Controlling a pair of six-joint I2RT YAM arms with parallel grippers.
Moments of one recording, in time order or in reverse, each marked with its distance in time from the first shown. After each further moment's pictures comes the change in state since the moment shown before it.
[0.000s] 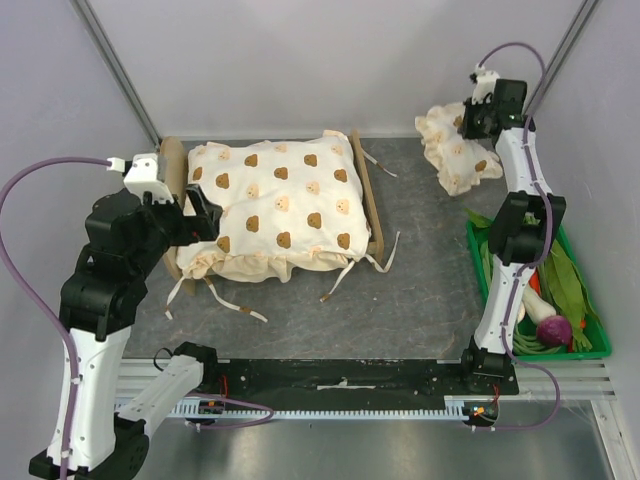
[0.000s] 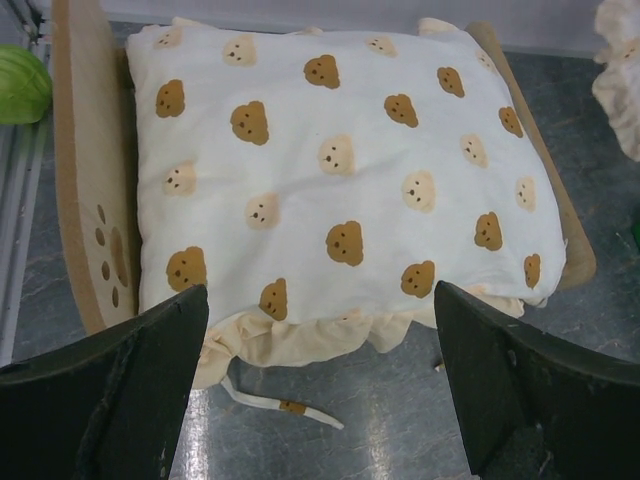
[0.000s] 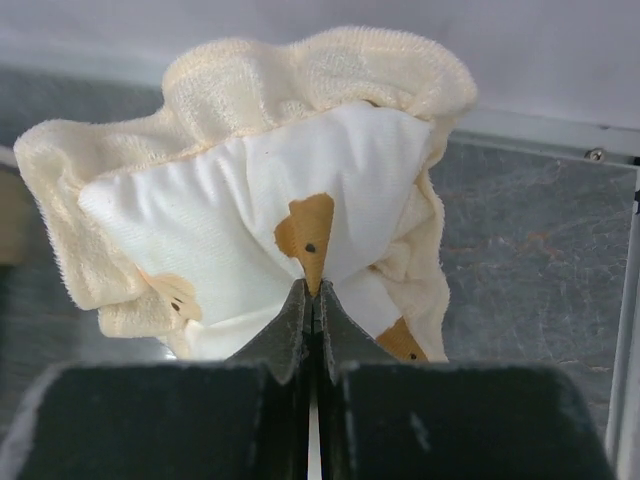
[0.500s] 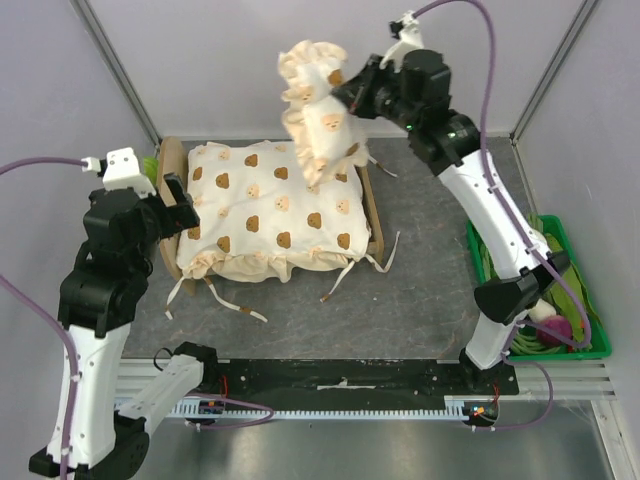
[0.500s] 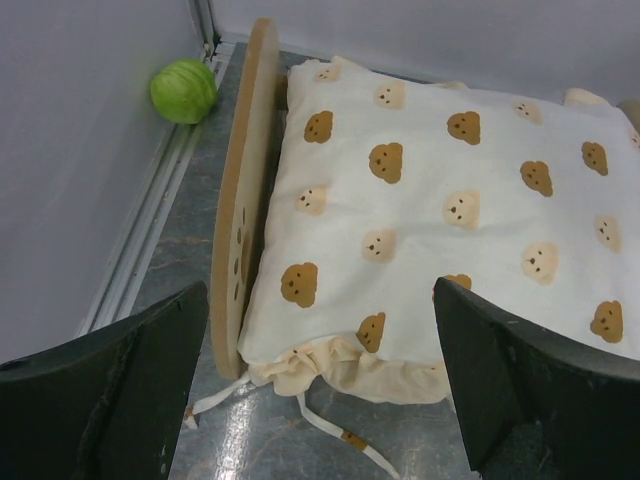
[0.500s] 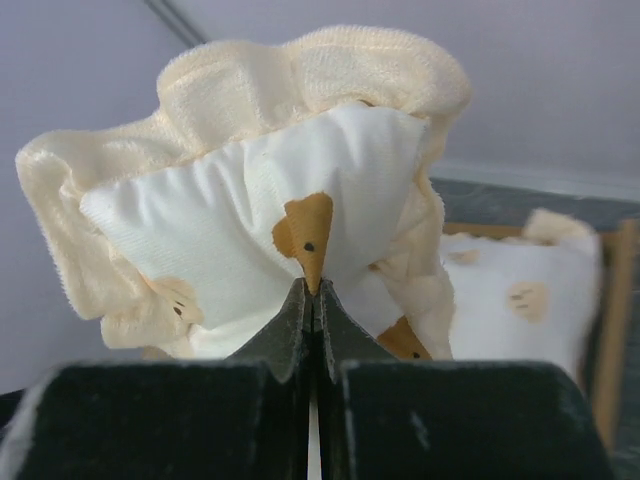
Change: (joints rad) left arm 0.000 -0.017 -0.001 0.016 -0.335 0.002; right arm 0.572 -0.501 0.011 0.064 0.156 0.736
